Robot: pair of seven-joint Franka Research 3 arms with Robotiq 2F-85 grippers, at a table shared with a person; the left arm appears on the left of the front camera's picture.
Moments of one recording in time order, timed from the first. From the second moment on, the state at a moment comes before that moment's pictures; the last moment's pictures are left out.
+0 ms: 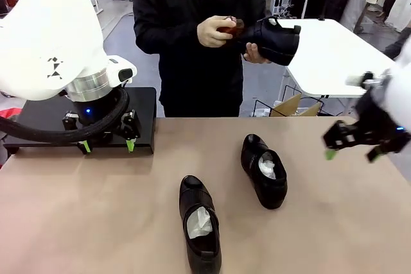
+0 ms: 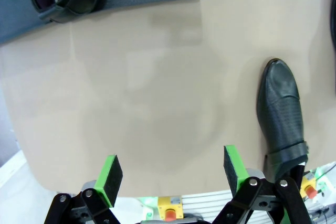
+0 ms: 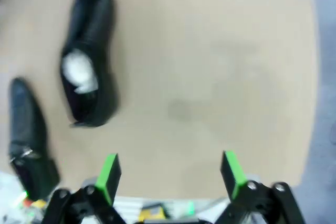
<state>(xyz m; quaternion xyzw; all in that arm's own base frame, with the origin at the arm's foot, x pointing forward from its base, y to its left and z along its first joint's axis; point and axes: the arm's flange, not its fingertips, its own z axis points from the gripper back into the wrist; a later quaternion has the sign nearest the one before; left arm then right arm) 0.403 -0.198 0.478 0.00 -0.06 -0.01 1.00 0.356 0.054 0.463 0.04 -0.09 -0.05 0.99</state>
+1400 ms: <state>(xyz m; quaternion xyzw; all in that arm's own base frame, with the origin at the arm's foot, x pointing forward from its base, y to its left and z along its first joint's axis) 0.261 -0.329 0.400 -0.04 -0.04 -0.01 1.00 0.362 -0.018 0.455 0.01 -0.09 -0.10 0.99</state>
